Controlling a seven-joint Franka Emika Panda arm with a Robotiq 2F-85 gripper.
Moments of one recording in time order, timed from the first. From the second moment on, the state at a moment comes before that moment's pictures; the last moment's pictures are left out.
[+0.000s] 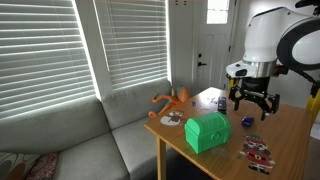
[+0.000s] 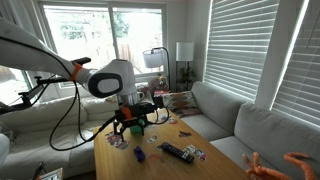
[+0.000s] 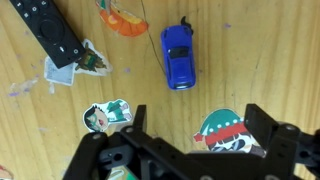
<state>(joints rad) 0.04 -0.25 0.01 -2.43 -0.15 2.19 -1.31</state>
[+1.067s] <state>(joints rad) 0.03 -0.25 -0.02 -2.38 -0.01 2.19 -0.76</state>
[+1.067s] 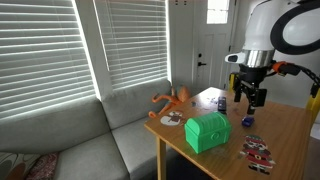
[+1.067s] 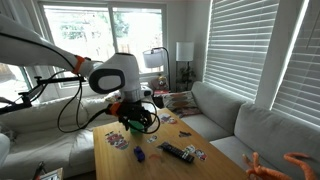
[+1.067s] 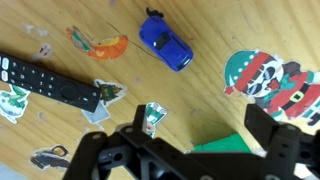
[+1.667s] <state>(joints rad) 0.02 -0.25 -0.03 -2.38 -0.01 2.19 -0.30</state>
